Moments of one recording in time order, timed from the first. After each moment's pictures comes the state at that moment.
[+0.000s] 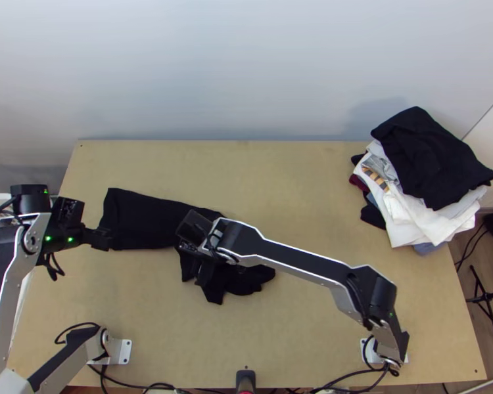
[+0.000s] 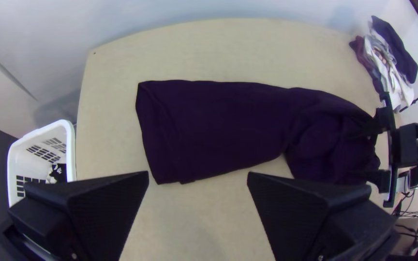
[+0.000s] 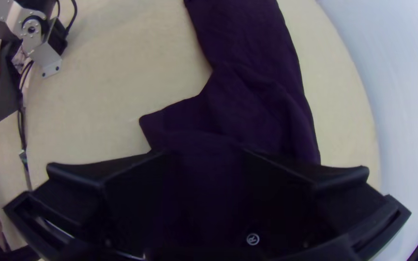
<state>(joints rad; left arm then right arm) 0.19 1.05 1.09 -1.04 0.14 0.33 1.15 2.06 1.82 -0.79 0.06 -0.22</state>
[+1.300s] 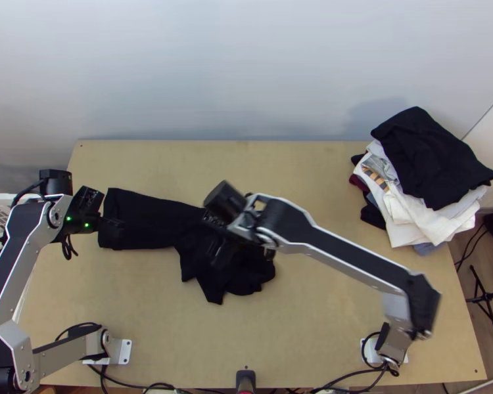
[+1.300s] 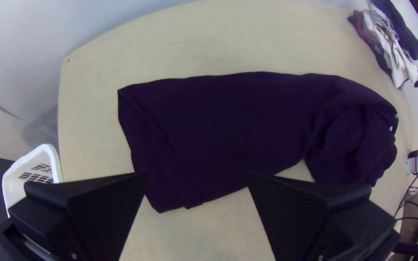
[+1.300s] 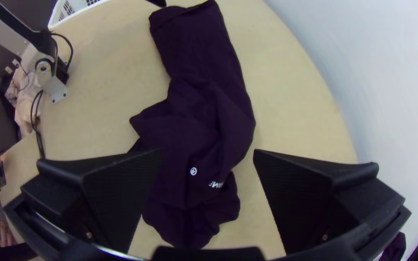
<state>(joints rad) 0.16 1.28 1.08 -0.89 0.13 0.44 1.08 1.84 1.85 -0.96 0.10 -0.13</state>
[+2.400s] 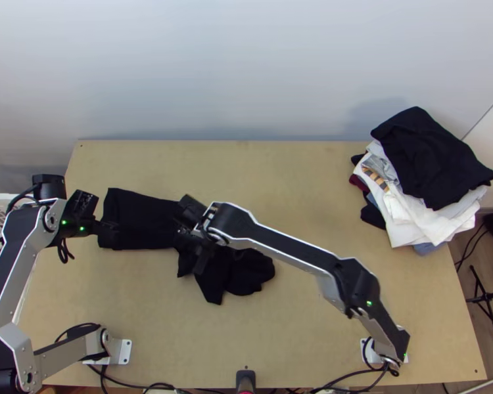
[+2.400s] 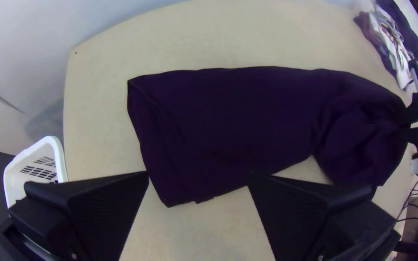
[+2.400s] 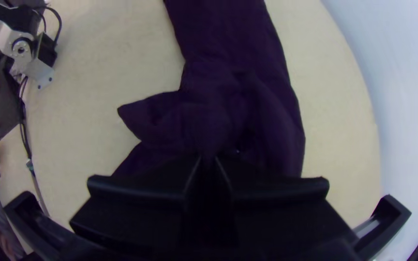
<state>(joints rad) 0.21 1.26 1.04 -0.86 0.13 0.48 1.11 2.18 2.09 -1.03 0.05 -0.17</state>
